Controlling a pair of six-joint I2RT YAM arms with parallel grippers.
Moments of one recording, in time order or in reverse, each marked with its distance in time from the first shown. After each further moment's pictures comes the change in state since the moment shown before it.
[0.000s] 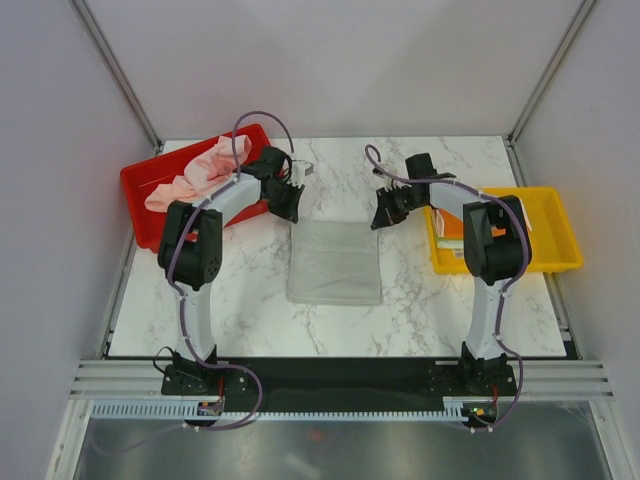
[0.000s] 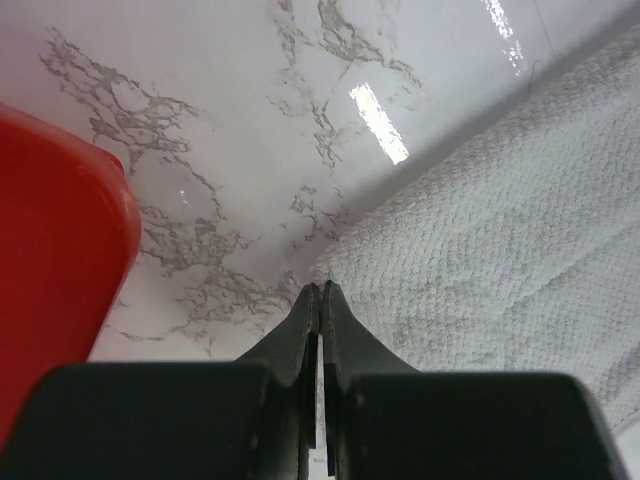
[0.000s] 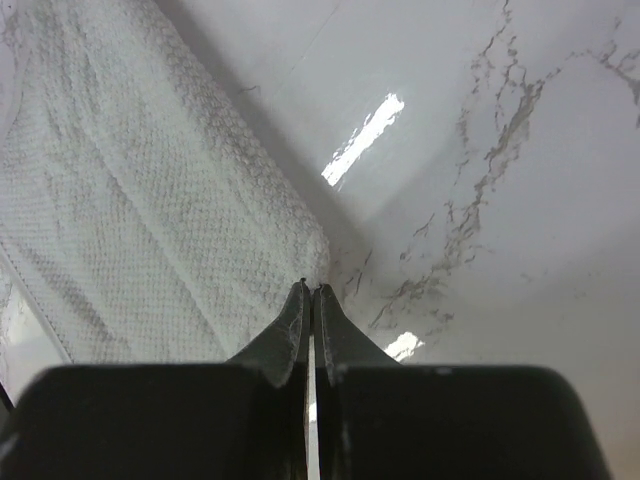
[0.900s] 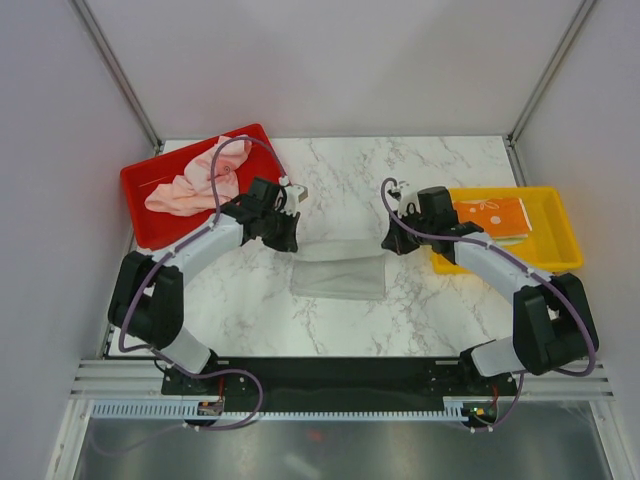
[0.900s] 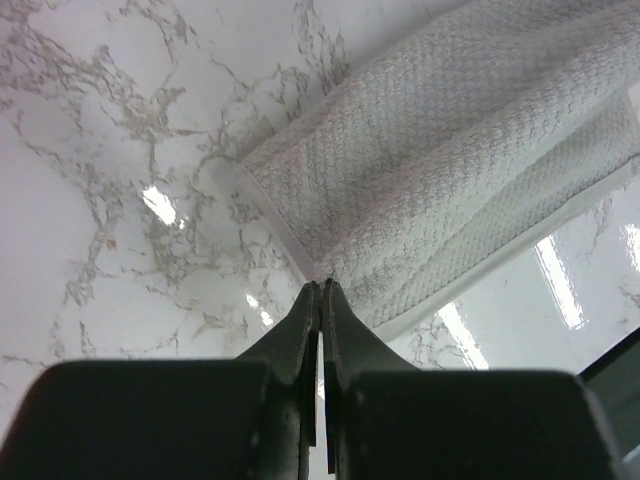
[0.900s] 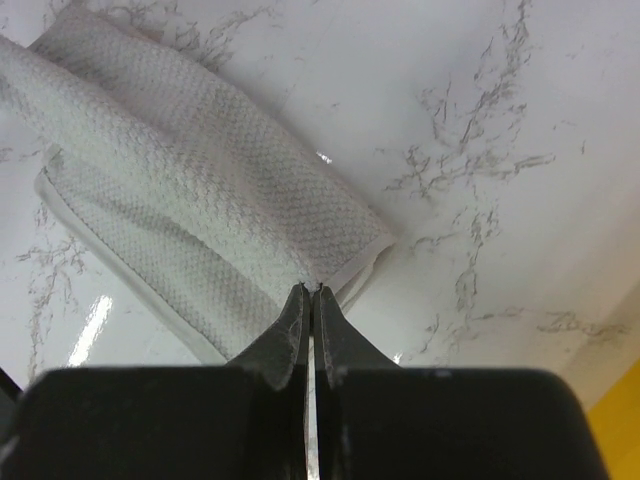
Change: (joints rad) left arm -0.105 -0.485 -0.461 0.091 -0.032 -0.192; right arm 0.119 -0.671 -0.596 0.254 0.315 0.243
